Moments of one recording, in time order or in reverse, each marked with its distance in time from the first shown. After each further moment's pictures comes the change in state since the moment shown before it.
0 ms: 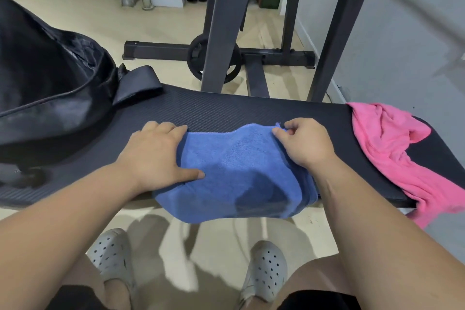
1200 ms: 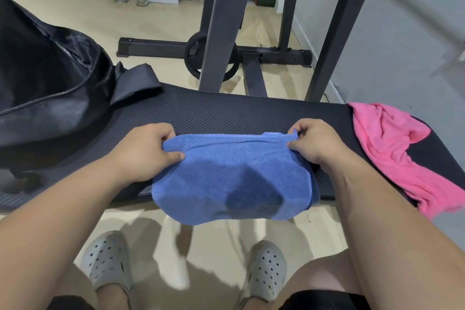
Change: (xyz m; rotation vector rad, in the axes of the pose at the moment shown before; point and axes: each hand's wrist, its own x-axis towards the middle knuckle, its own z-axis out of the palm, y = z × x) left_hand 0.007 -0.020 -0.003 -0.549 0.055 -0.111; right_hand 0.025 0.026 -0.002 -0.020 -0.127 0.055
